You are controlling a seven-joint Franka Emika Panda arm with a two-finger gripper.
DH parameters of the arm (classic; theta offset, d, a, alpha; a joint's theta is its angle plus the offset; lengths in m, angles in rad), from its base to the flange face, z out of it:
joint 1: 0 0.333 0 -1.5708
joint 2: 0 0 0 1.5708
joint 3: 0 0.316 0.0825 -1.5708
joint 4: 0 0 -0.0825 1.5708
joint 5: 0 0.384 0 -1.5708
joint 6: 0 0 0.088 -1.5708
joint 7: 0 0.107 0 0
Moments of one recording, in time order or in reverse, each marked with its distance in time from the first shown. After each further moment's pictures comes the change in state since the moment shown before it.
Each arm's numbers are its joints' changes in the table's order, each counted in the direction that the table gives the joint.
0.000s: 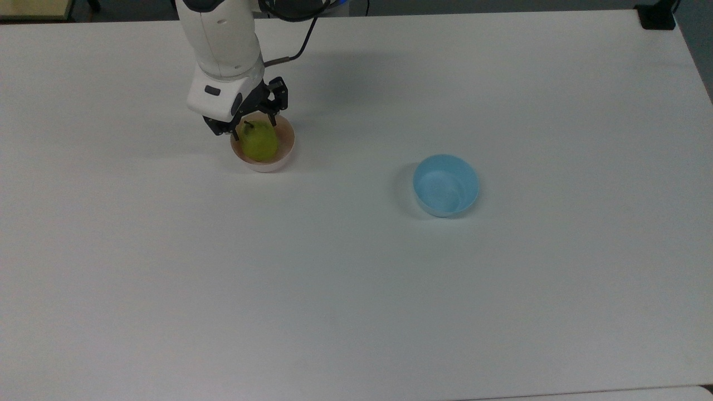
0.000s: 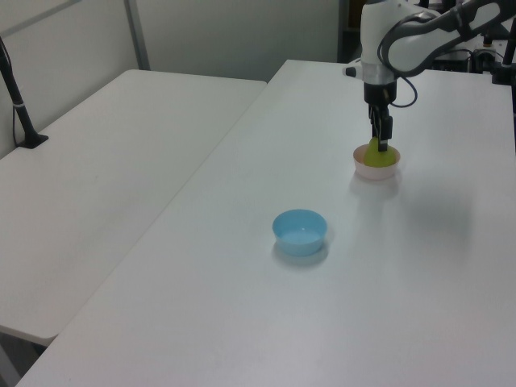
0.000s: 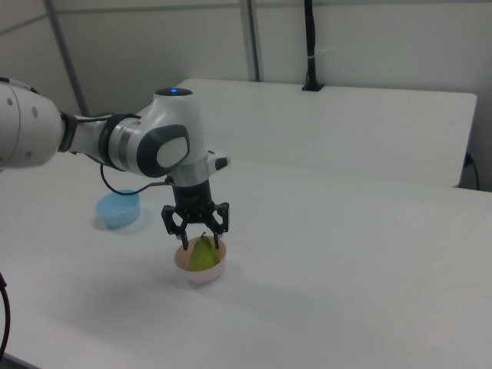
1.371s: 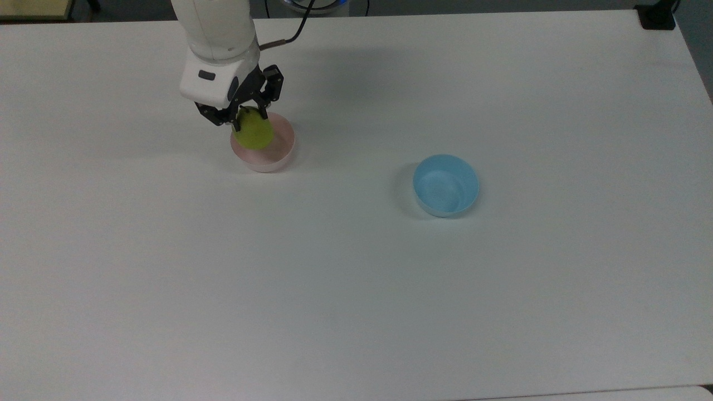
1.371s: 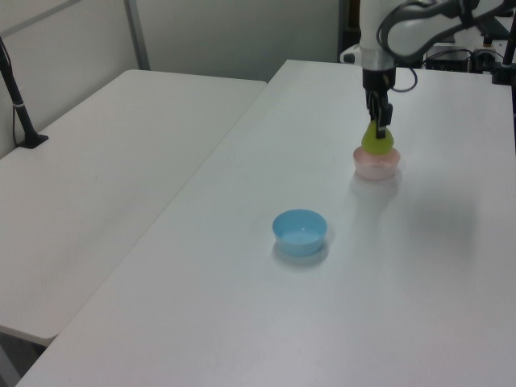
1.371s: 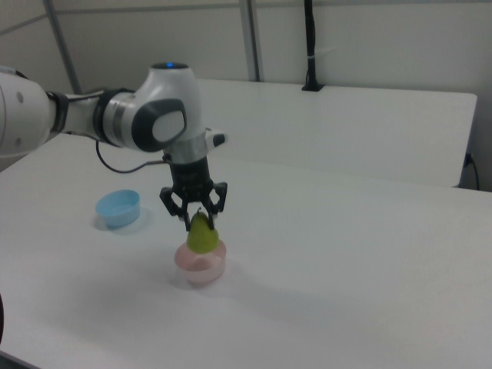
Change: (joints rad) arm 0.002 -0.029 0.002 -0.097 0.000 0.115 -0.058
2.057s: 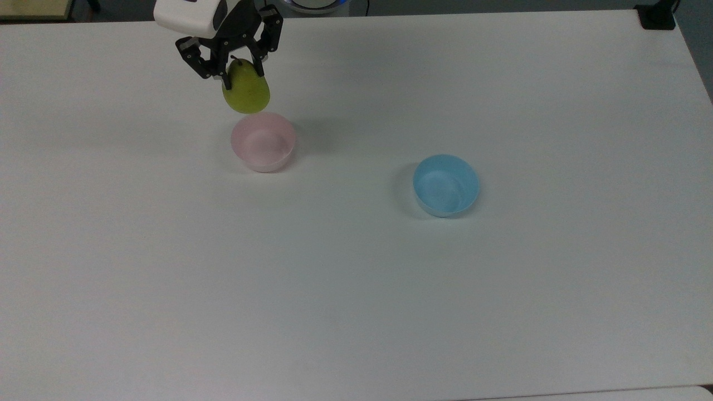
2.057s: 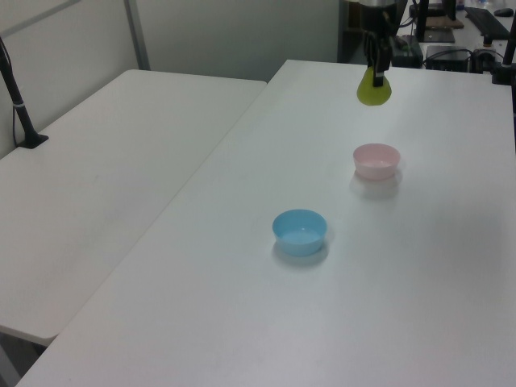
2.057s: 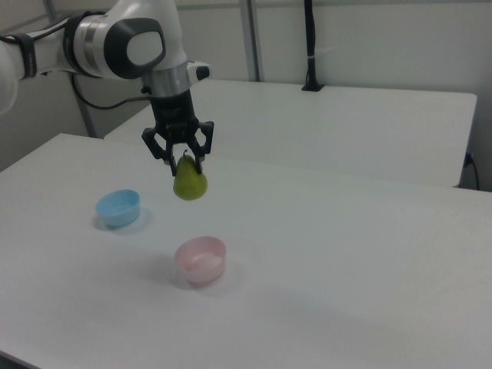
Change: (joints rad) arm 0.011 -0.036 0.017 -0.274 0.004 0.271 0.025
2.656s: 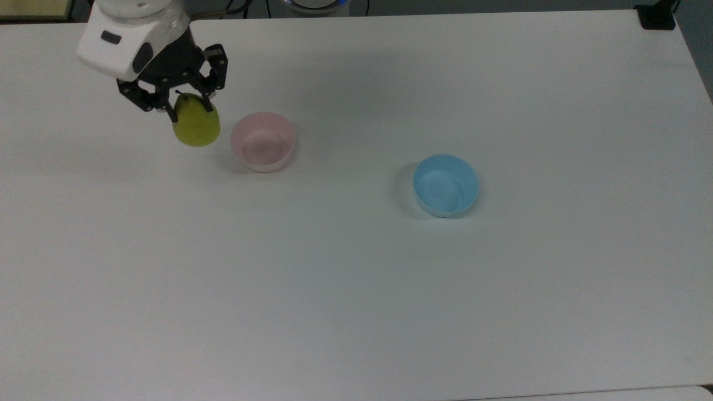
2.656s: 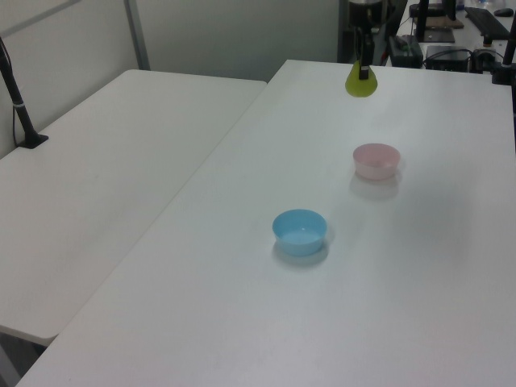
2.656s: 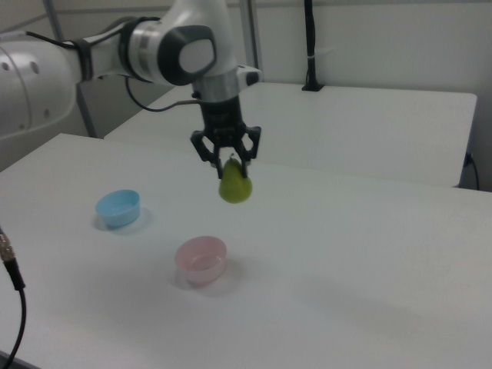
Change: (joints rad) arm -0.099 0.198 -0.014 -0.212 -0.001 0.000 0.004
